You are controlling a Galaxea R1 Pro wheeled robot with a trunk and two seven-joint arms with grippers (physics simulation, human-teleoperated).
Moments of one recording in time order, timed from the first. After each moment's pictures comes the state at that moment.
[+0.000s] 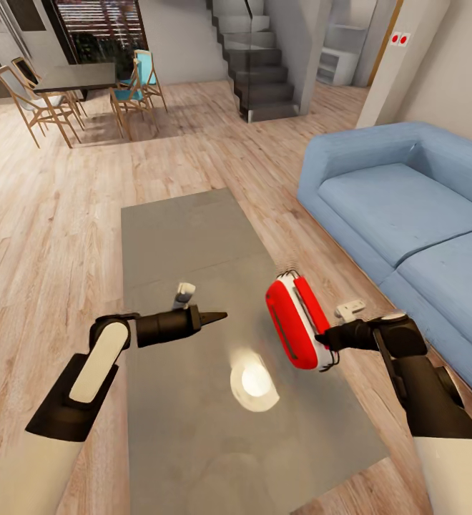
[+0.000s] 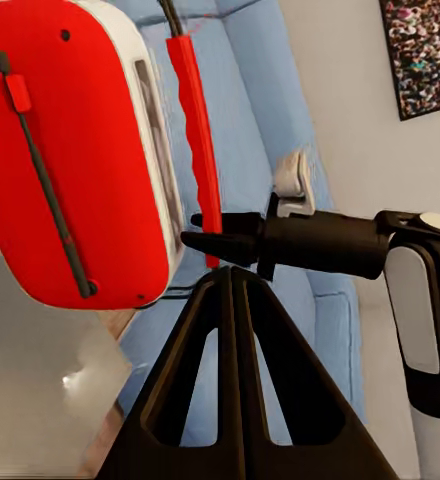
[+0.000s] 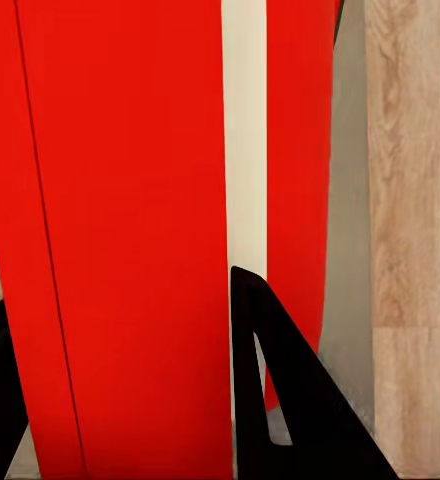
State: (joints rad) left arm -0.67 0.11 -0.20 -1.46 1.02 1.03 -0.31; right arm -0.65 -0.15 -0.02 -1.46 0.47 1.05 0.78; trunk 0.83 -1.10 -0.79
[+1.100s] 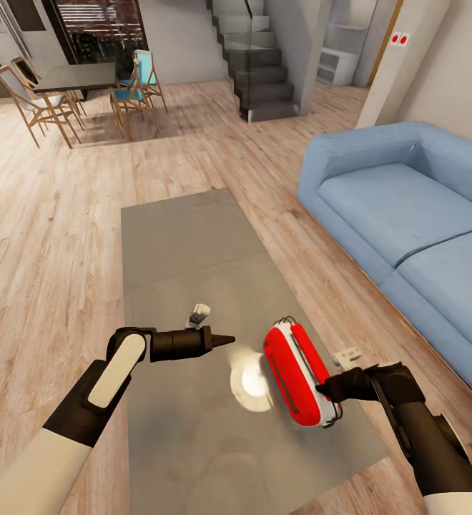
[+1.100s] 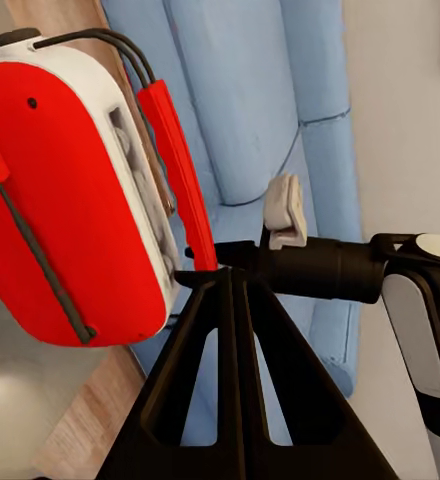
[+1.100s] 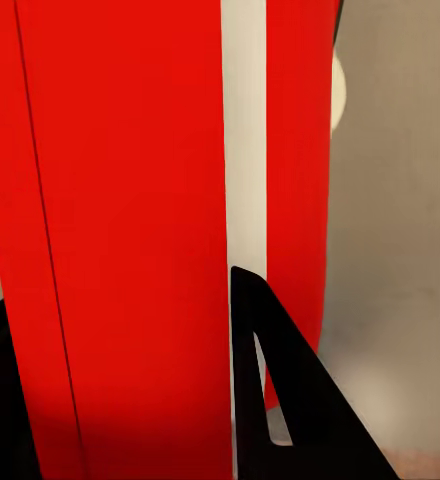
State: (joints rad) left arm -0.67 0.11 -0.30 -1.31 1.02 1.03 -0.31; right arm -0.46 -0.15 -0.02 -1.39 0.46 0.98 0.77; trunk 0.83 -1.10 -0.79
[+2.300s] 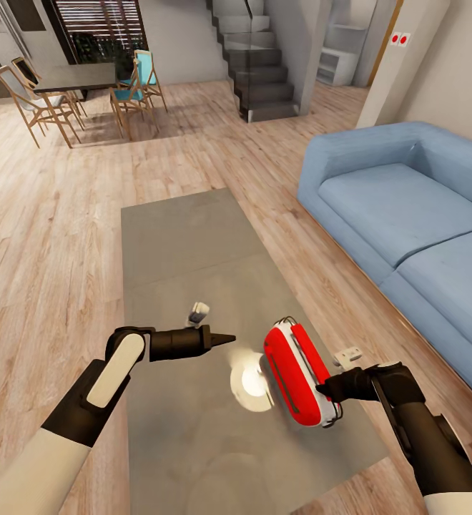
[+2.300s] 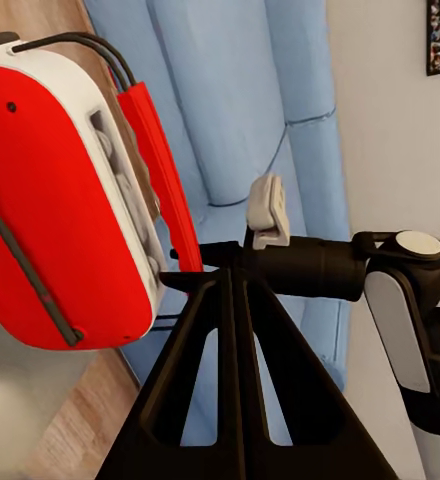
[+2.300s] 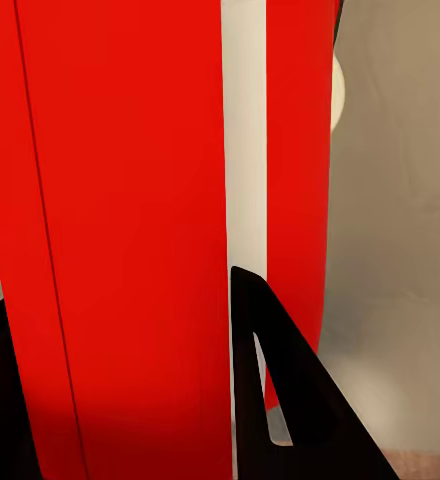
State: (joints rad) left arm -0.67 0.11 -0.30 -1.32 1.02 1.03 -0.34; right arm -0.46 -0.15 -0.03 -1.39 0.46 0.97 0.77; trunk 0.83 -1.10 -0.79
